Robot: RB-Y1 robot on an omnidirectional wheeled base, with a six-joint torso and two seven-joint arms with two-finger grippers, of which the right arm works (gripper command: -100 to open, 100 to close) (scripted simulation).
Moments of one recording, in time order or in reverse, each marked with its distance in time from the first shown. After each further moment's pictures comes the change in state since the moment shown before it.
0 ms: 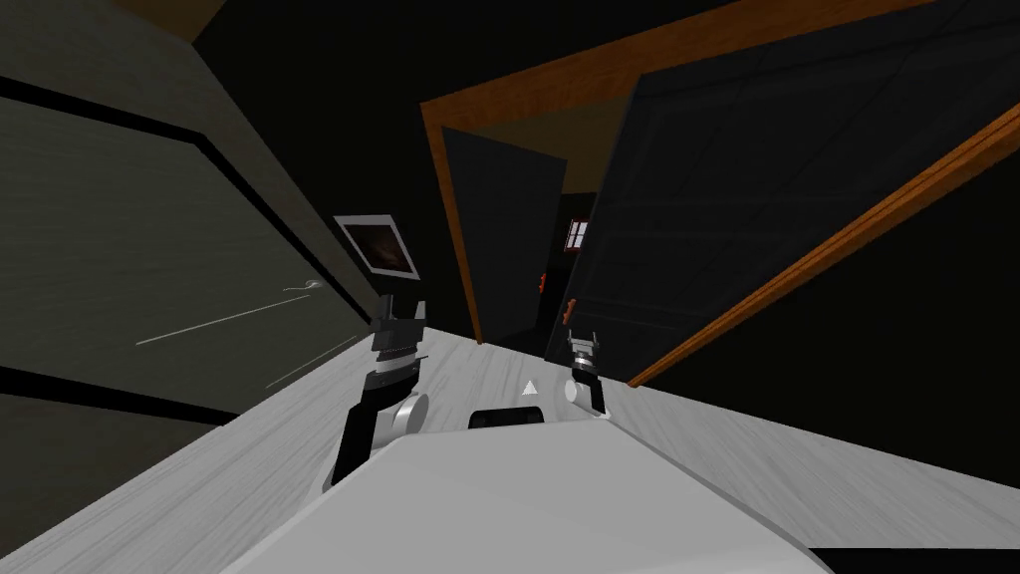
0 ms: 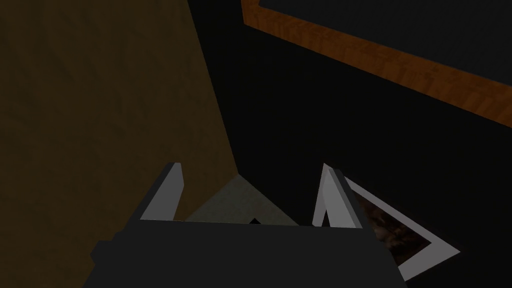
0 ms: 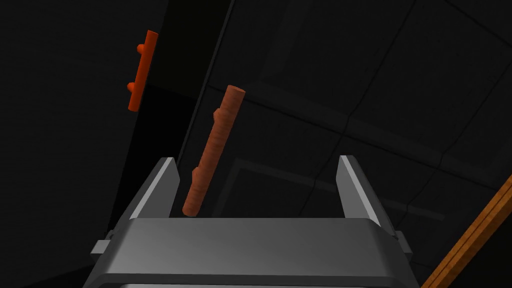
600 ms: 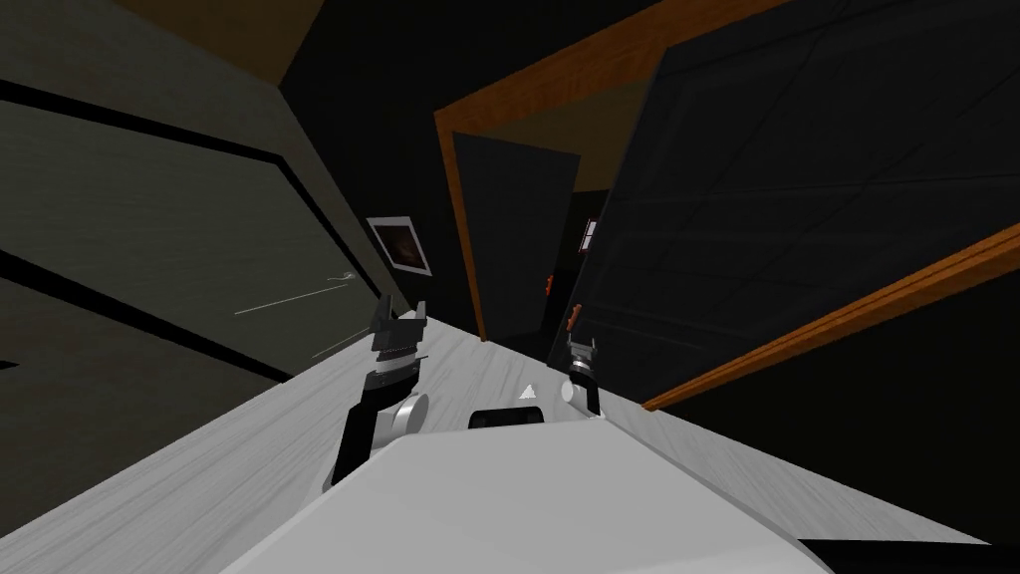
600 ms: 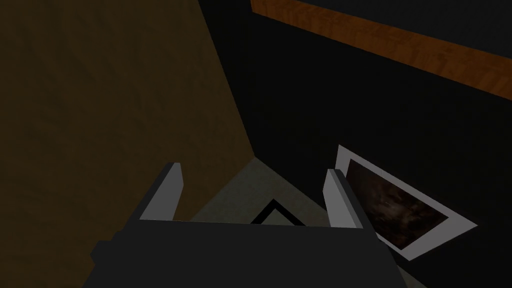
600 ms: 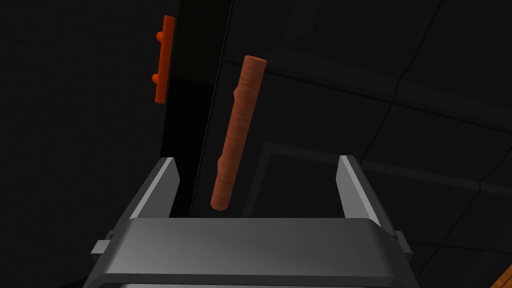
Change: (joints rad) arm -0.047 0.022 -0.014 0.134 -0.063 -0.036 -0.085
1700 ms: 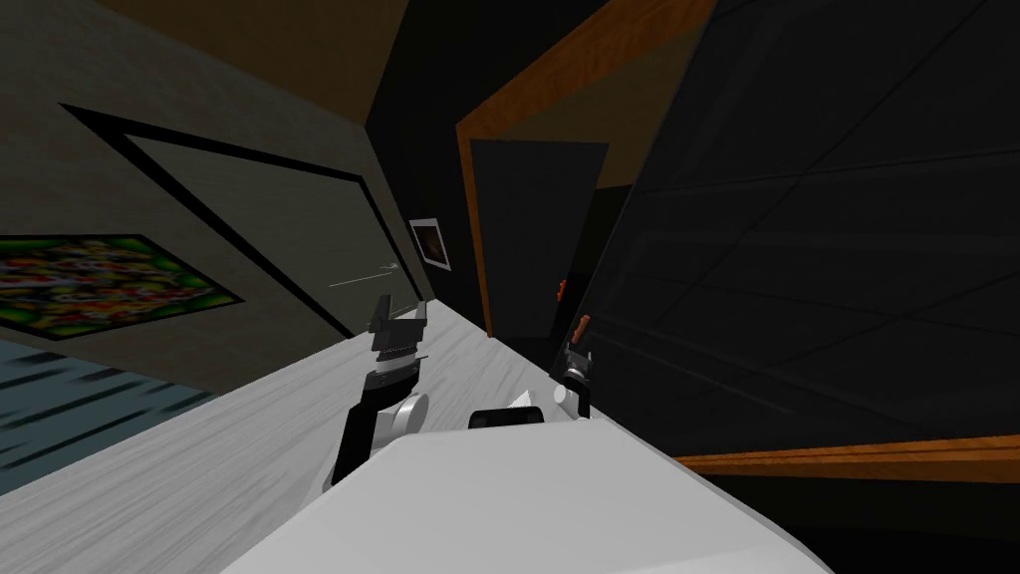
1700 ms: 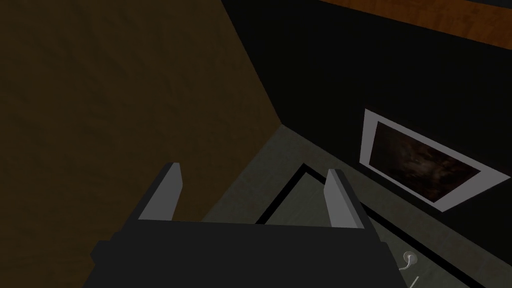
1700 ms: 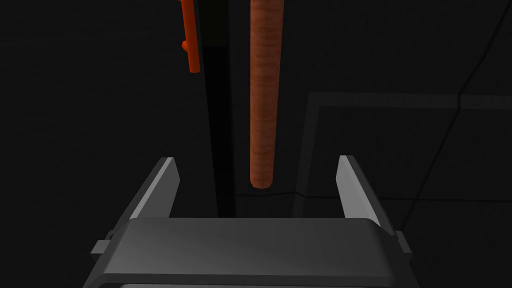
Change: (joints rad) arm -0.077 0.057 -0.028 0.229 -0.115 -0.060 -0.159
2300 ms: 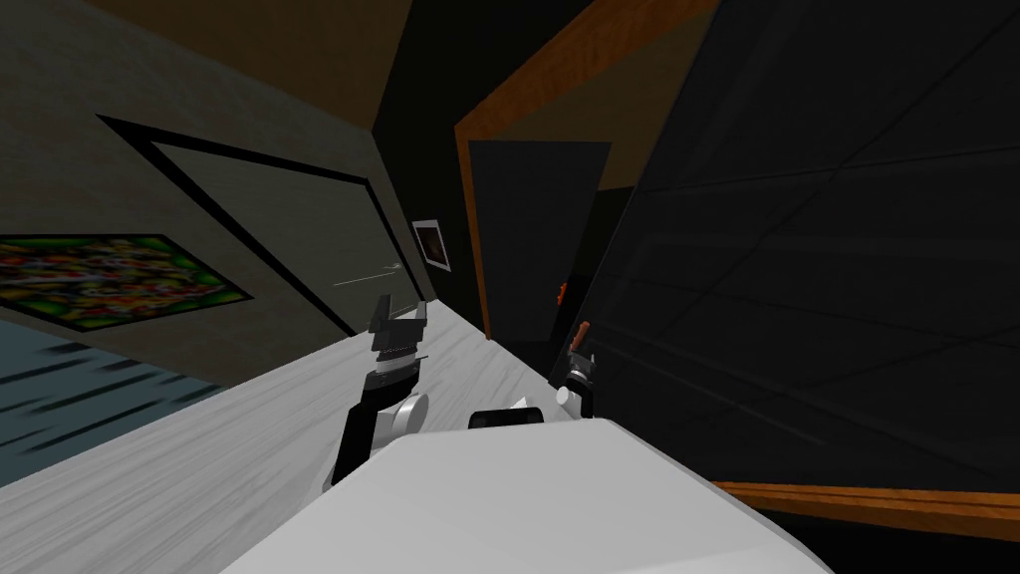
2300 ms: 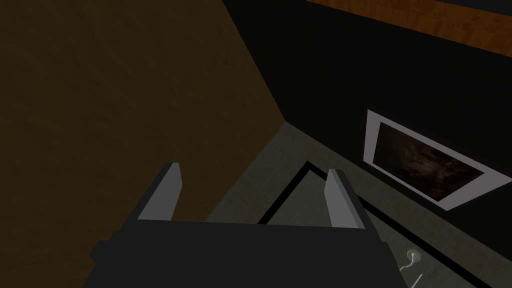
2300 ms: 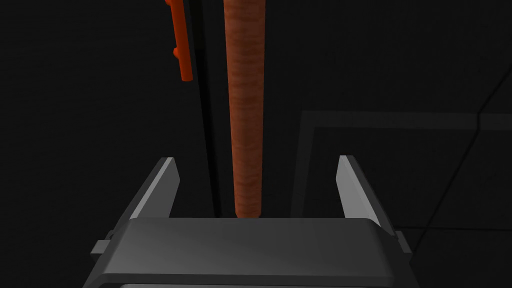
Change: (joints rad) arm -0.010 -0.025 -0.004 0.048 -0.015 -0.022 -0.034
